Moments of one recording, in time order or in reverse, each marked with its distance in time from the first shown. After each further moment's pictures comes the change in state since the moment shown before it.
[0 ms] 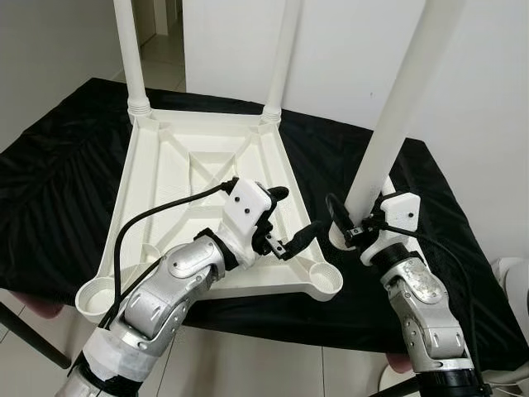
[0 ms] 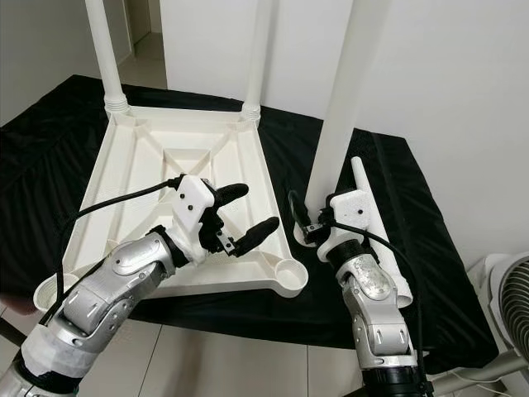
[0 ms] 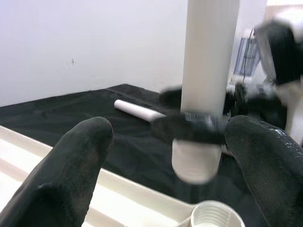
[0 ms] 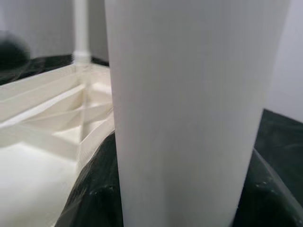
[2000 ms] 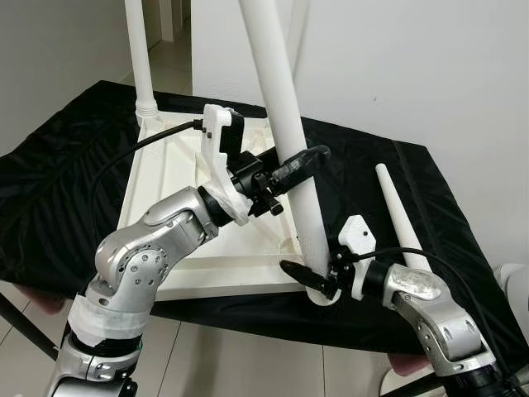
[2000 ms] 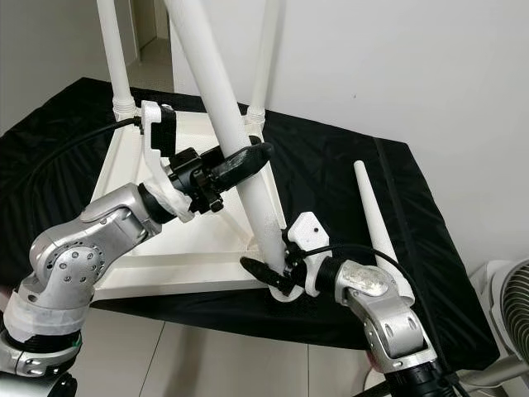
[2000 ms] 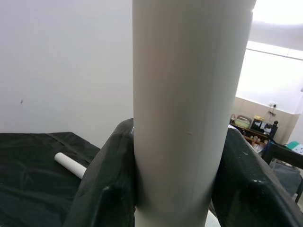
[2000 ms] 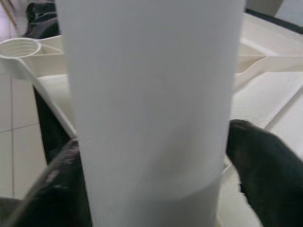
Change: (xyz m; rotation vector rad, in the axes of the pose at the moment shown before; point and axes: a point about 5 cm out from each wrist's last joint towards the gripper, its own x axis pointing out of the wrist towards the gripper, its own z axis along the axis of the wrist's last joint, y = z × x) left arm 0.001 0.015 0.067 -0.326 -0.220 -0.137; right arm -0.005 0.032 -0.004 -0.024 0.234 0.554
